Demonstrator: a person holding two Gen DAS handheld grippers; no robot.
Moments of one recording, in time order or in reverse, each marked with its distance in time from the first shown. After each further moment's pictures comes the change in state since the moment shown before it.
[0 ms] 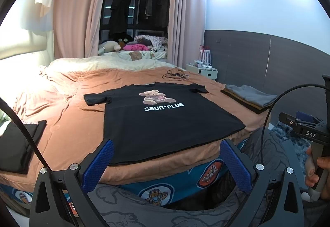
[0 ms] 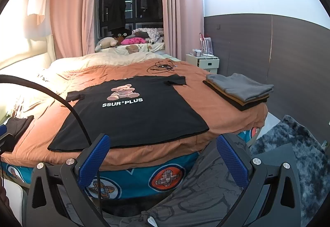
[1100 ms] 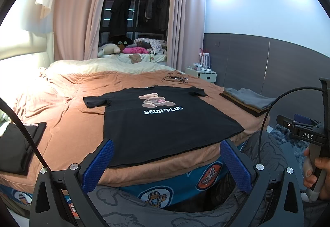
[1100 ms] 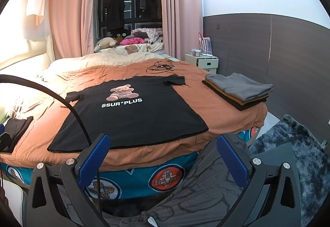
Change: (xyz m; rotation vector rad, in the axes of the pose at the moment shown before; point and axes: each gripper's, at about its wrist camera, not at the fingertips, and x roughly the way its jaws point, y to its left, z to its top) left arm -0.005 0.006 -0.002 -0.005 -0.026 -0.008; right arm -0.002 0.002 -0.001 0.006 -0.001 -0.007
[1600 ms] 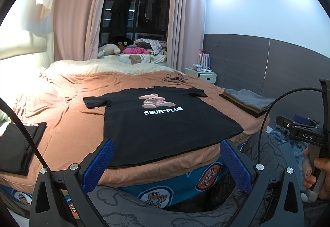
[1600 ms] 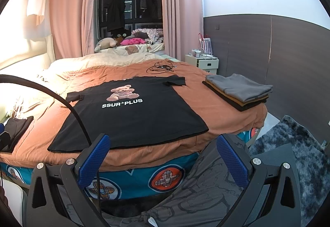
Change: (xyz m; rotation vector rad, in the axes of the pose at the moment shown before) left arm -0.001 0.000 0.001 0.001 -0.003 0.000; right arm 0.000 0.000 0.001 -0.004 -0.002 0.001
